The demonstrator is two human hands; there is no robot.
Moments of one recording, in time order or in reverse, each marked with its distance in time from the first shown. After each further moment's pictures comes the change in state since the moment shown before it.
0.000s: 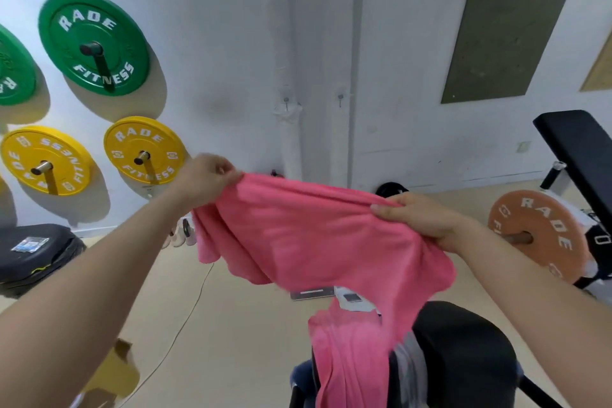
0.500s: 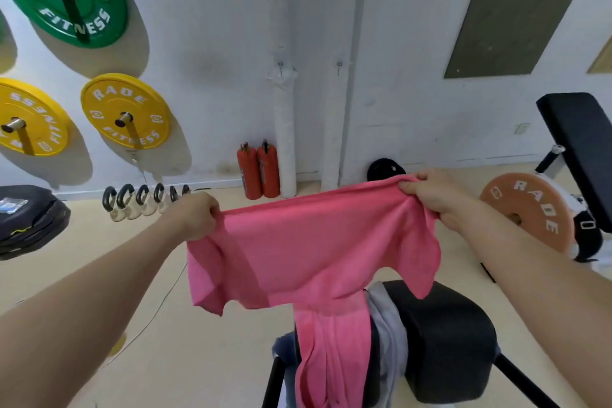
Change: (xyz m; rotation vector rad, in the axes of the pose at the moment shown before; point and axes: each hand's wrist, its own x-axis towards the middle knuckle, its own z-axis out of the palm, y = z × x) left_hand -0.022 -0.065 0.092 0.406 -0.347 -0.104; right_hand 0.050 0.047 -0.040 -0.054 0.489 0.108
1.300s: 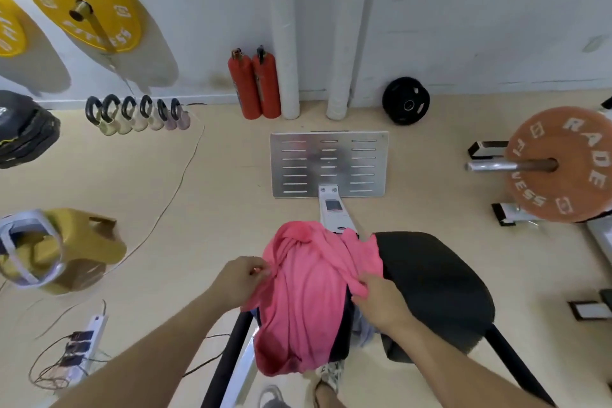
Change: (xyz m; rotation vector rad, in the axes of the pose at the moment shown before) left_hand -0.030 0.105 0.236 -0.510 -0.412 -0.103; right_hand -0.018 0.247 0.097 -0.557 -0.519 0.073
